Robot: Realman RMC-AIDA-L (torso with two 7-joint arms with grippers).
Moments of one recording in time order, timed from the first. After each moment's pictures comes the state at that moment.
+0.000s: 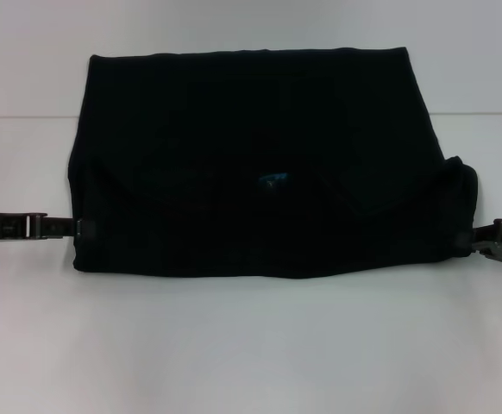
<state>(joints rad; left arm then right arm) -0.64 -1.99 0.35 0.77 2.54 1.46 -2.11 0.59 1.97 -0.52 -0.48 -2.25 -1.19 2.29</state>
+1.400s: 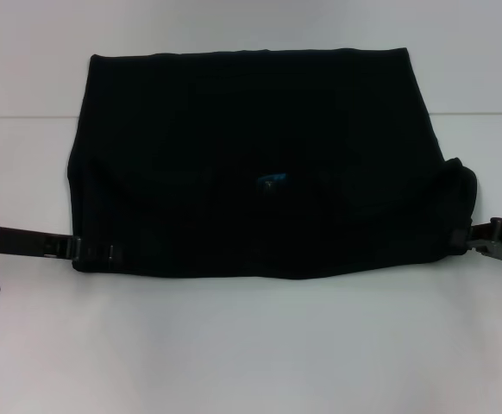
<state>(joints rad) -0.70 -1.99 0.46 0.59 2.59 1.25 -2.08 0.59 1.97 -0.52 -0.47 -2.22 -1.19 2.25</state>
